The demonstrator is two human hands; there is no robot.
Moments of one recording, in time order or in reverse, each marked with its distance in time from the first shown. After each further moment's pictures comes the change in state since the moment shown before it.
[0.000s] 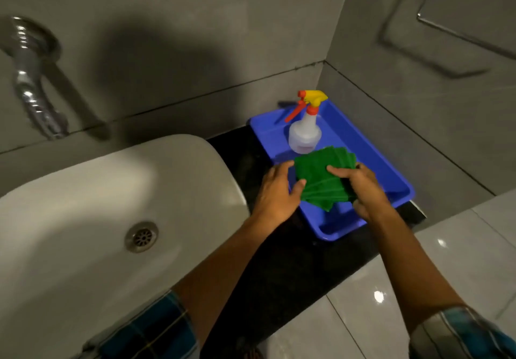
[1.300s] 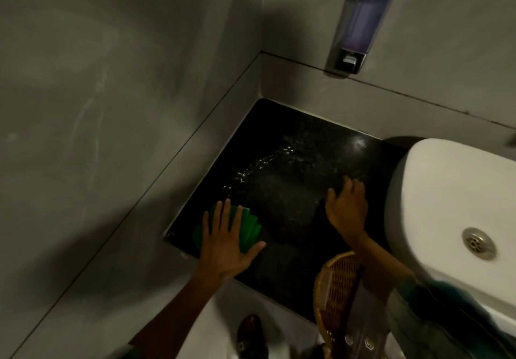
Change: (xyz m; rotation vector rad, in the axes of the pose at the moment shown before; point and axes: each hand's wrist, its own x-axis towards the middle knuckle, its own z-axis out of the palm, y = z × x) left_hand -0.552 -0.379 -0.360 0.664 0.539 -0.804; right_hand -0.344 0.278 0.540 -1.267 -0.521 -0.735
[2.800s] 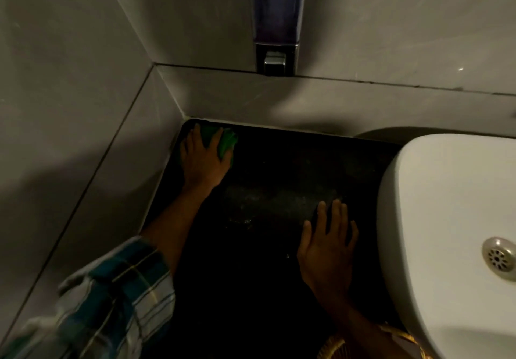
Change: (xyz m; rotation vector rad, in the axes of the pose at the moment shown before) left_hand 0.352 0.067 0.011 0.061 0.121 0.102; right_hand 0.032 0.019 0.057 -0.228 0.291 0.072
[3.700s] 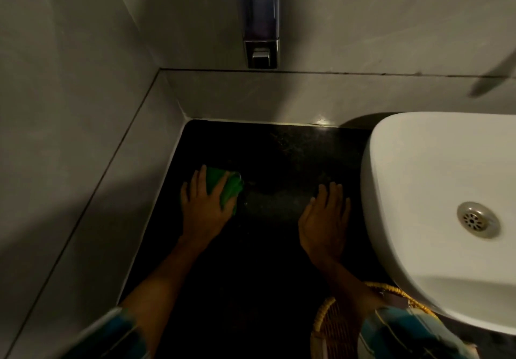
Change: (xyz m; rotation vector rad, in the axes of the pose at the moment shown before) left_hand -0.138 0.000 -0.016 0.054 -0.042 0.112; right_hand 0.002 0.000 -0.008 0.137 0.030 0.090
